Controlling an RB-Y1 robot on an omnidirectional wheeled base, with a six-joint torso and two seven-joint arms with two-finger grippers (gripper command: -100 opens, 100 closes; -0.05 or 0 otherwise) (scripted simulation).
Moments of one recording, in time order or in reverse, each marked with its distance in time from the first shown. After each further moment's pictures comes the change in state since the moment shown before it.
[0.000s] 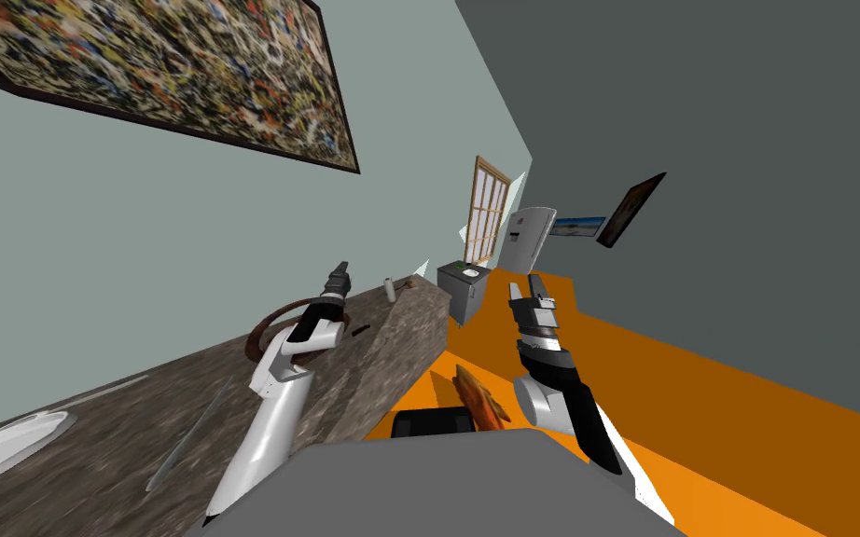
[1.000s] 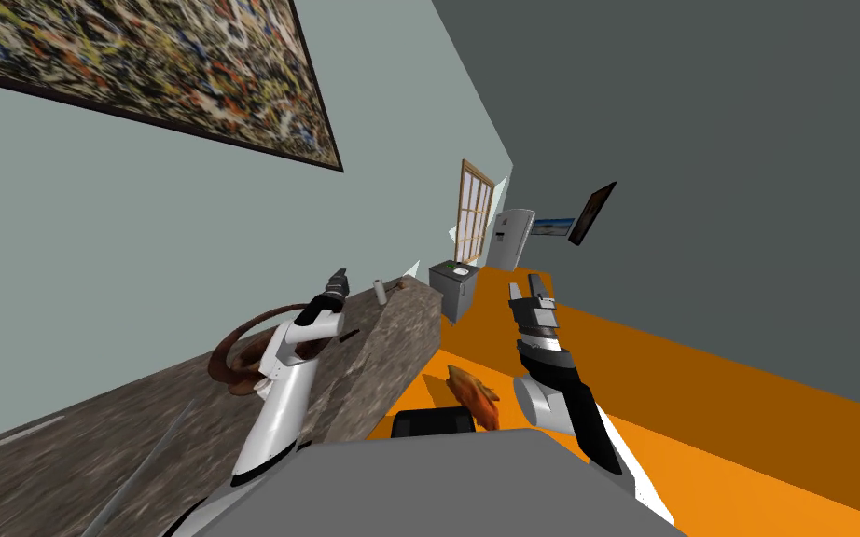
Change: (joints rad) left arm -0.099 -0.005 0.057 0.081 -0.006 0.270 0.039; right arm 0.000 0.000 0.000 0.000 0.000 0.000 0.000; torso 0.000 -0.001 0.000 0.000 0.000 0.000
